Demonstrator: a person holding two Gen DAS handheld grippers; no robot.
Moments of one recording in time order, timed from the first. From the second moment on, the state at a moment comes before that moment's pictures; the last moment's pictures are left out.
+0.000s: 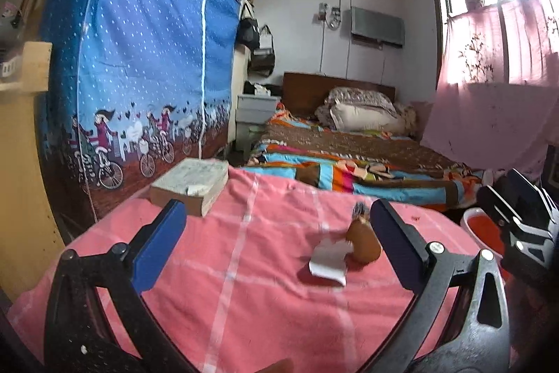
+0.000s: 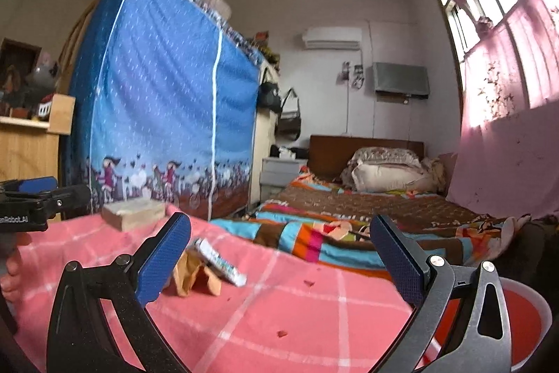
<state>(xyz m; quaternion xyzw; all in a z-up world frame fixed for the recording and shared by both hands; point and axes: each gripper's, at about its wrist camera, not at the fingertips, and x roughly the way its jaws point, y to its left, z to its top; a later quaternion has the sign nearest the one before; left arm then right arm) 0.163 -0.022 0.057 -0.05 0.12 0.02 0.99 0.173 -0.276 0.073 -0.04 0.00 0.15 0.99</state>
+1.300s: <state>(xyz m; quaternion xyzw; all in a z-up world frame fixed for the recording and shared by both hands) 0.247 -0.035 0.006 -0.03 0.37 -0.08 0.93 0.240 -0.258 0.035 0.00 0.25 0.20 0.95</state>
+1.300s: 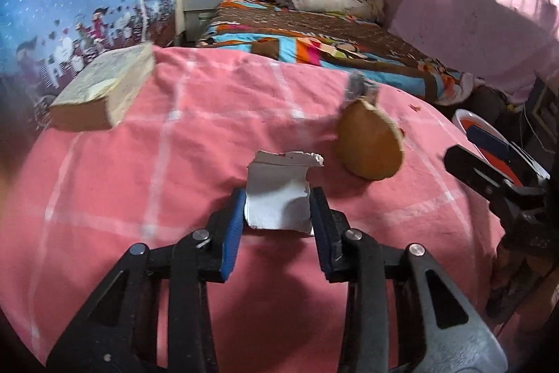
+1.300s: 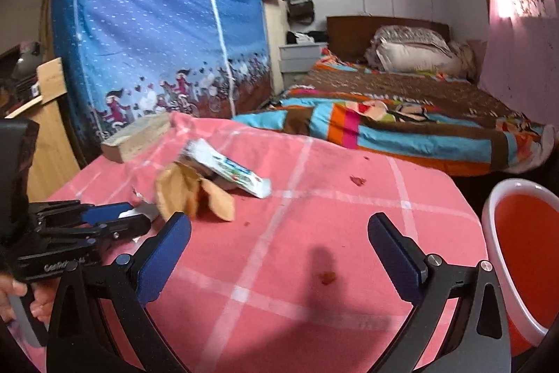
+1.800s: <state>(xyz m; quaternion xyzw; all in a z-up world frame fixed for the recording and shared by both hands) 0.241 0.022 0.000 -0.12 0.35 -0.02 0.93 0.262 -0.208 0.038 0.01 0.29 0.28 0.92</state>
